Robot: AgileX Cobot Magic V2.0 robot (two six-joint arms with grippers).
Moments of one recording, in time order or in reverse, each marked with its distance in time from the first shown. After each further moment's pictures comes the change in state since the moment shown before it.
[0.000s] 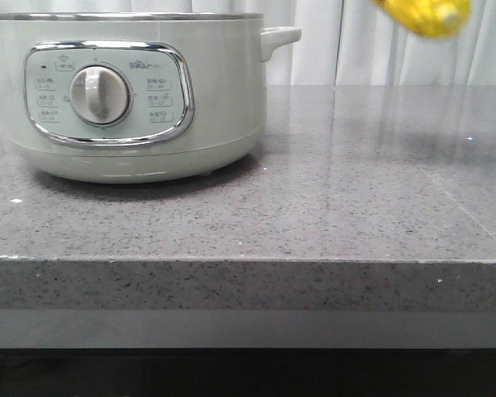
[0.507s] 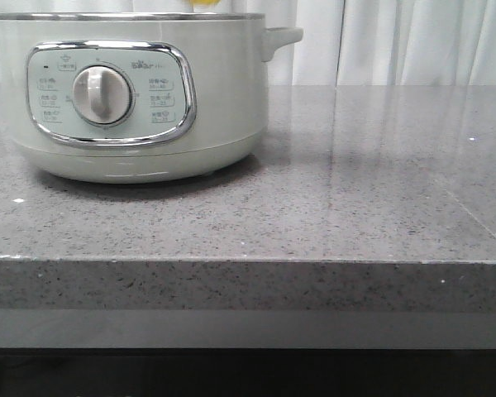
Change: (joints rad) left arm 0.000 0.000 0.002 0.000 0.000 0.000; right arm 0.373 0.362 -0.429 0.000 0.052 -0.032
